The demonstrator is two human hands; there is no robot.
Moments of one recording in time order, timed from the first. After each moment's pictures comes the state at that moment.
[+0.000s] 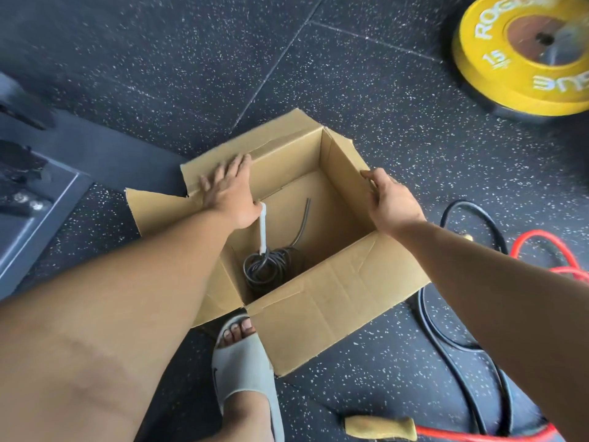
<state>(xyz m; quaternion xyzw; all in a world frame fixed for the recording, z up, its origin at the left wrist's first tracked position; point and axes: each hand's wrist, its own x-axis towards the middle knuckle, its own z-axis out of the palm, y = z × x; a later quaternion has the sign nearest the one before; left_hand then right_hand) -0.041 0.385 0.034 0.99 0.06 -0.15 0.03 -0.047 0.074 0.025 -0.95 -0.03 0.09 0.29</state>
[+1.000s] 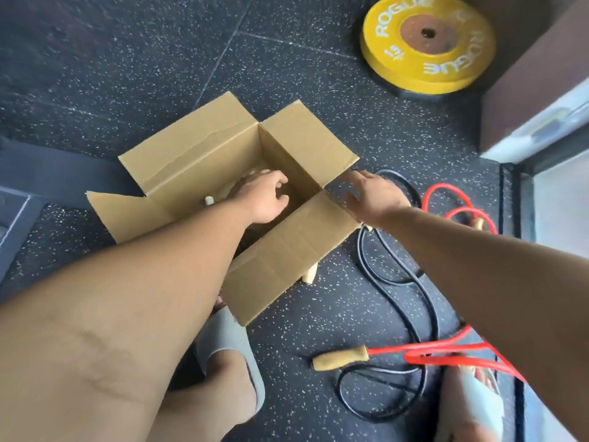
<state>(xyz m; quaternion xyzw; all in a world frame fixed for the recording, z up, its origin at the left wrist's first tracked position) -0.093 0.253 0.106 0.95 -0.13 -0.19 0.19 -0.133 -0.002 0.098 -0.98 -0.02 0.14 0.15</state>
